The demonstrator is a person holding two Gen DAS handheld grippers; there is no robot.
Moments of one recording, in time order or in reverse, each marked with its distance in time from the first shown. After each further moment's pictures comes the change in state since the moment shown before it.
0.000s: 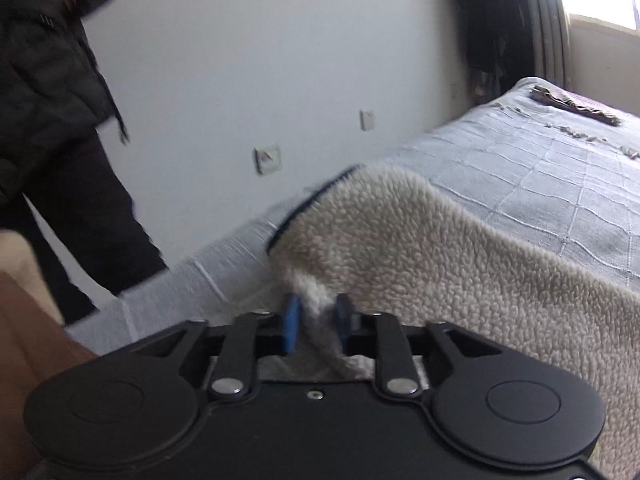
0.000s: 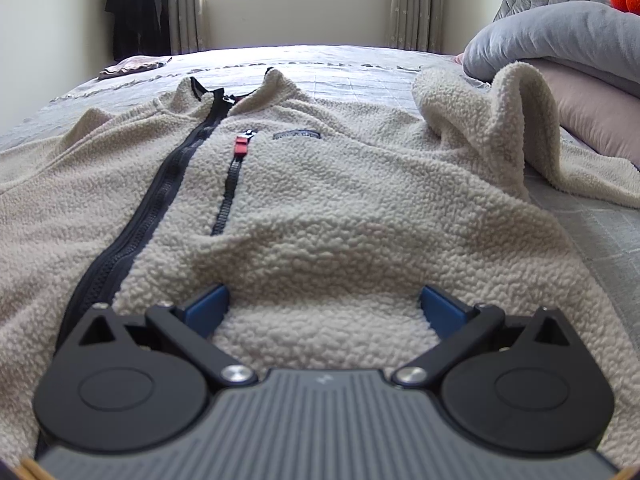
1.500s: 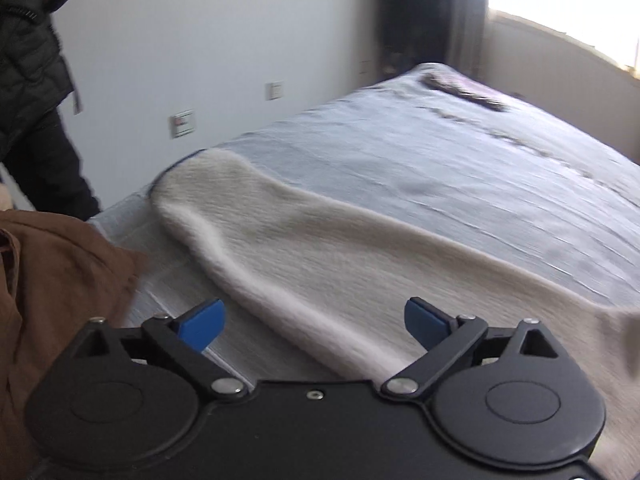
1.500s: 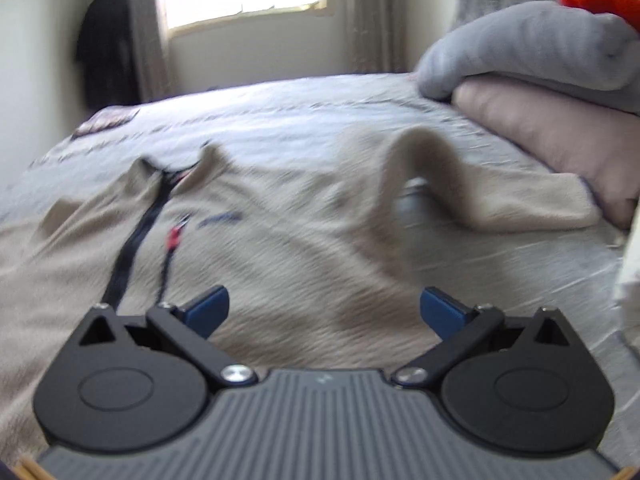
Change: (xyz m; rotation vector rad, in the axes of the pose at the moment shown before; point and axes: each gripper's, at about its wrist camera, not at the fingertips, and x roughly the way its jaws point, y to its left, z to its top) left arm -0.168 -0.024 -0.031 -0.015 0.133 -0.369; right arm -0.047 -0.099 0.052 0.142 -0.086 -0.051
